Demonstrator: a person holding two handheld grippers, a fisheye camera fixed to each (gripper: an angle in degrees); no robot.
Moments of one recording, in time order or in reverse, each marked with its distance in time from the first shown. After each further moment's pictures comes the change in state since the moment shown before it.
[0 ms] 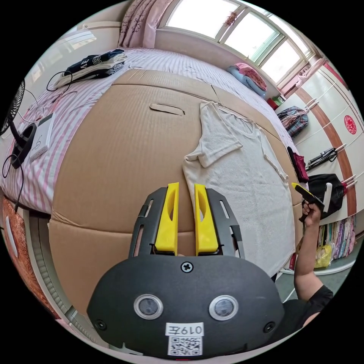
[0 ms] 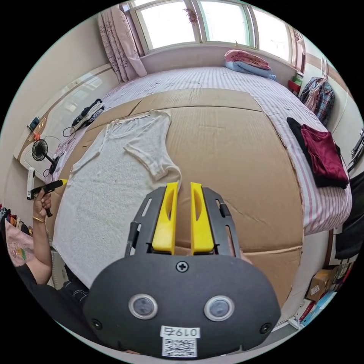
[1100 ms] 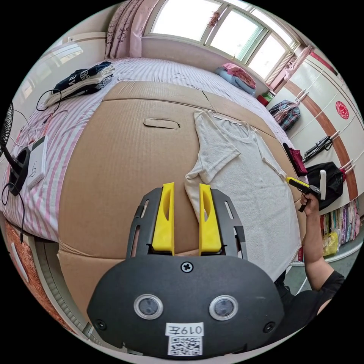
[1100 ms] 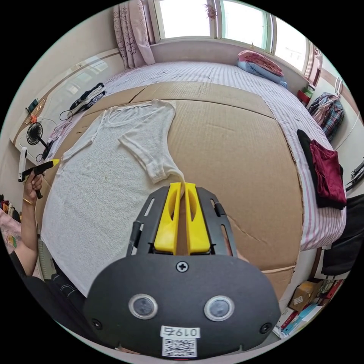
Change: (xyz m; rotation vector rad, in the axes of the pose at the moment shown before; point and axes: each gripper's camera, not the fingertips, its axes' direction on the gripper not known) left arm 0.004 -0.022 0.005 0.042 0.008 0.108; right arm -0.014 -0.054 0.012 -0.053 0.047 -0.101
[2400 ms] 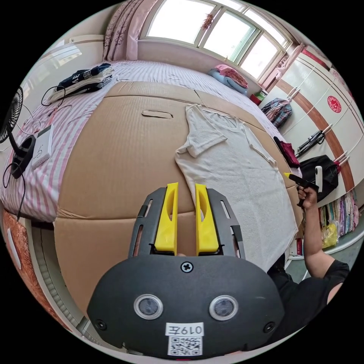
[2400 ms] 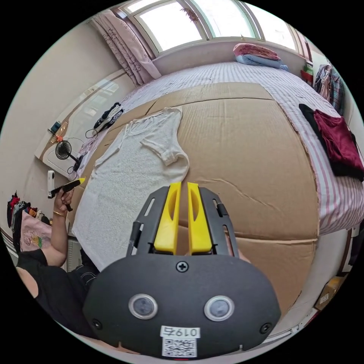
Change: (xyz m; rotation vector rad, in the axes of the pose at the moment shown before) left arm 0.009 0.123 -0.039 0.020 0.033 0.017; right arm 0.096 0.115 -0.001 0.056 -0.256 0.096
